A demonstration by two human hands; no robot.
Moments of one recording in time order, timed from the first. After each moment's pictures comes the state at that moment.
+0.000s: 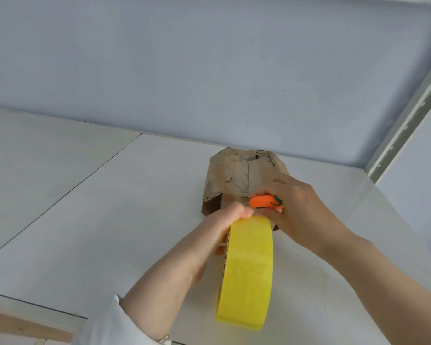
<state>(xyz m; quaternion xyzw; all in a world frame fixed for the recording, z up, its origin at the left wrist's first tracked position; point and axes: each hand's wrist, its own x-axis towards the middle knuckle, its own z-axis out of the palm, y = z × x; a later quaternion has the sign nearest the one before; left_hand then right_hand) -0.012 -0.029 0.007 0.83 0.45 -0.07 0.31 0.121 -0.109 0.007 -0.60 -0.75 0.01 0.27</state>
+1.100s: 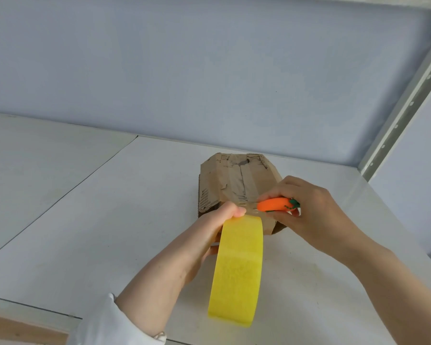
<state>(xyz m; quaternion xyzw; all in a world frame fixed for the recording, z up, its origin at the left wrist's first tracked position) 0.001 -0.071 0.042 0.74 0.56 -0.09 0.35 0.139 -0.134 0.012 -0.58 -0.73 0.09 0.35</state>
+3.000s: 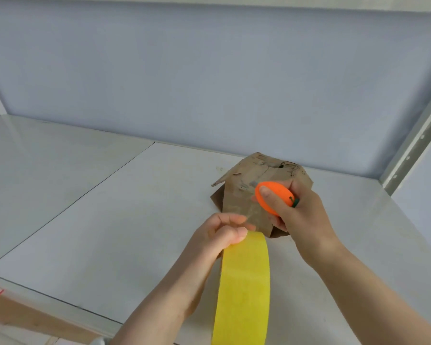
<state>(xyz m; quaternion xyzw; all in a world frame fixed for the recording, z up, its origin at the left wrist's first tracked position) -0.043 -0.081 -0.034 0.57 0.38 0.33 0.64 0.109 -0.115 0.007 -0.58 -0.49 0.32 0.56</state>
